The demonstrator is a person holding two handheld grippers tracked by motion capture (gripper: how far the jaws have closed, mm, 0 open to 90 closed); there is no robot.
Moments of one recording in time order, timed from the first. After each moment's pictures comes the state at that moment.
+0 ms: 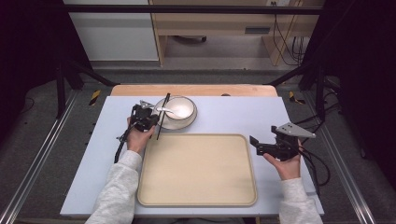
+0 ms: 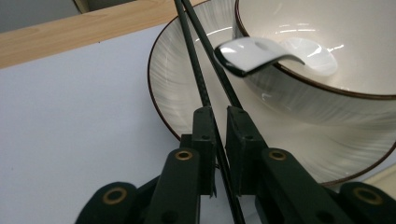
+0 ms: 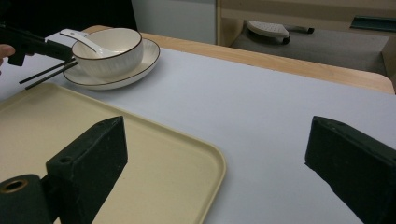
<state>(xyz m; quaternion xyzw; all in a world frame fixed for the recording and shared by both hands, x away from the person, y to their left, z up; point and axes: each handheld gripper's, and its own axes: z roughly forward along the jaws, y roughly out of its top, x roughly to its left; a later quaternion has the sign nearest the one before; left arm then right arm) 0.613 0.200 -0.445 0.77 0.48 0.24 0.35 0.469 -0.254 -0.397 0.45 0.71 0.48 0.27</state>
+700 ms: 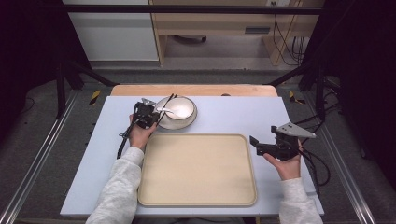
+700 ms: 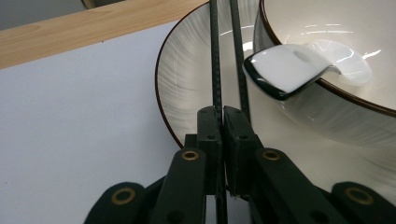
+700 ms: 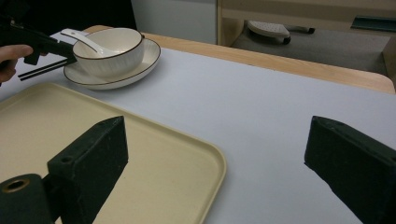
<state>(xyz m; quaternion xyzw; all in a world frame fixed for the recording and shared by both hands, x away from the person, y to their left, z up) 0.629 0.197 -0.454 0.77 0.49 0.24 0.34 0.469 -0.254 -0.397 0.45 0.71 0.48 0.27</state>
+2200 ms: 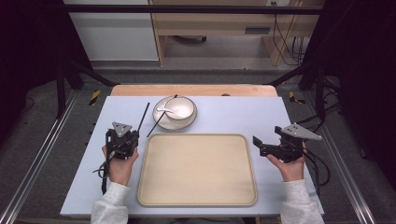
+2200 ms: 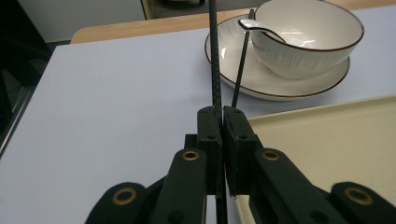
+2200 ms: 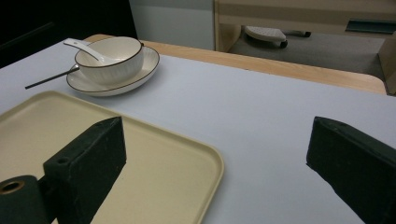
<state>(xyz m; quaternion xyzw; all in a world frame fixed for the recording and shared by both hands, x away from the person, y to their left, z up) 0.479 0.223 -0.408 0.68 0.55 0.32 0.36 0.461 -0.260 -0.392 0.46 0.69 0.49 0.27</state>
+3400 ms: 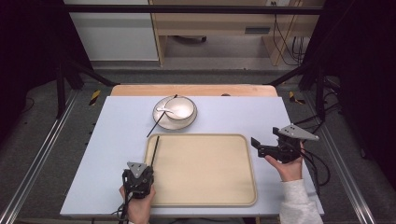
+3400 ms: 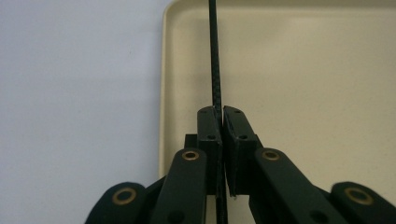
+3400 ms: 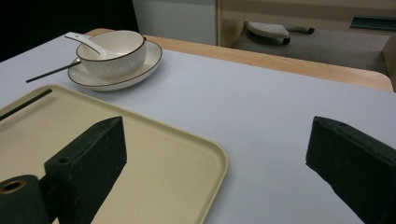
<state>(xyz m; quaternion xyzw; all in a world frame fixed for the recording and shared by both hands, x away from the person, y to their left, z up) 0.398 0.178 -0.481 0.67 0.60 0.27 0.34 0.461 -0.256 -0.395 0.46 0.70 0.48 0.26</state>
